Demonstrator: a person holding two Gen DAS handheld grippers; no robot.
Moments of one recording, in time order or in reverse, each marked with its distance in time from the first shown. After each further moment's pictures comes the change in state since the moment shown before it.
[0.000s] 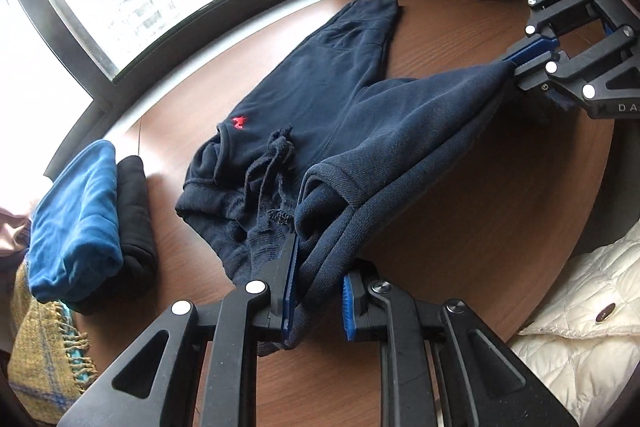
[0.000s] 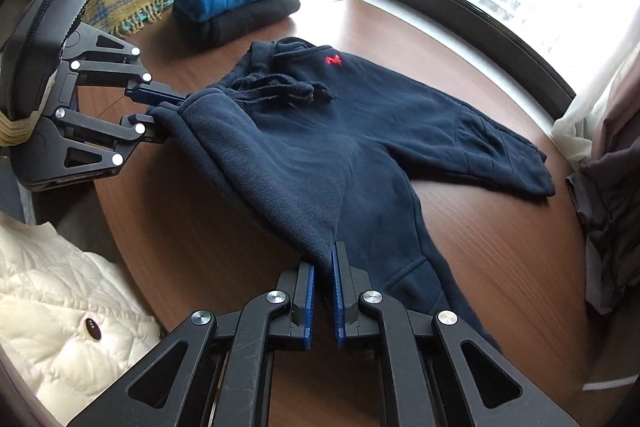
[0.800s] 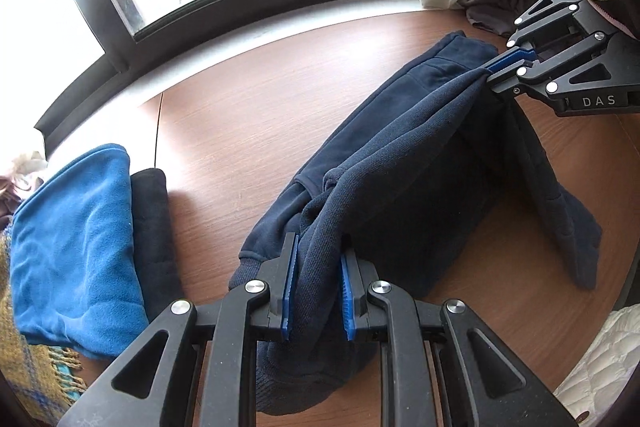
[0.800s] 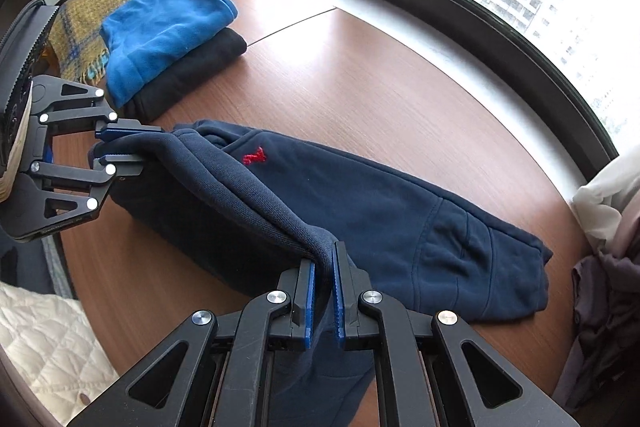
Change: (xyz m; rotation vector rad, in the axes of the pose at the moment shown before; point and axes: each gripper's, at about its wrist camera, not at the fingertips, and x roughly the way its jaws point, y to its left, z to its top) left arm 0.070 0.114 0.072 -0.238 0.088 -0.046; right arm 0.073 -0.105 0.152 -0.010 0.094 0.113
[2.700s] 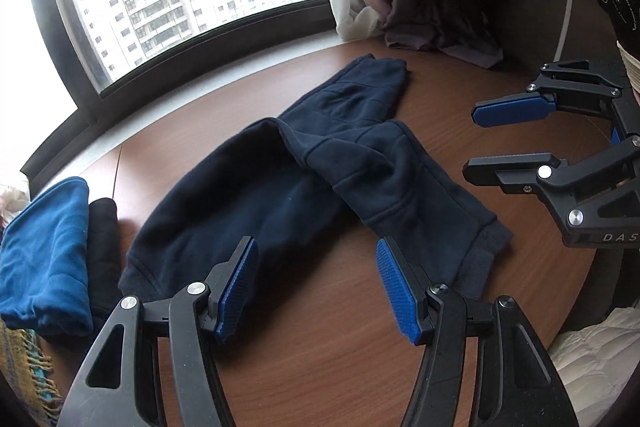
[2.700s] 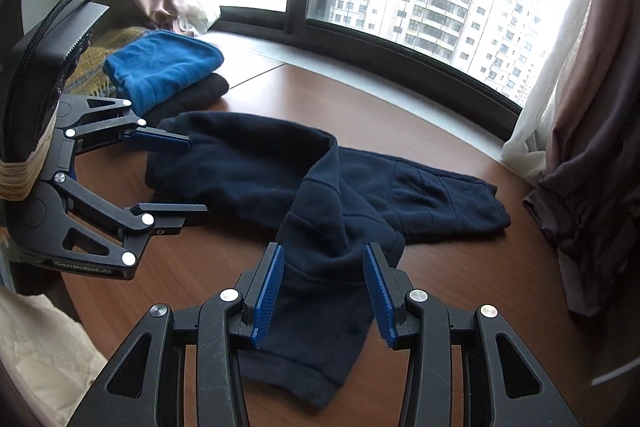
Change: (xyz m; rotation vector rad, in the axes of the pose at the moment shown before) left arm -0.042 -0.106 -0.053 0.131 -0.205 -0.063; right arm -0.071 0.072 -0.145 0.179 -0.302 -0.232
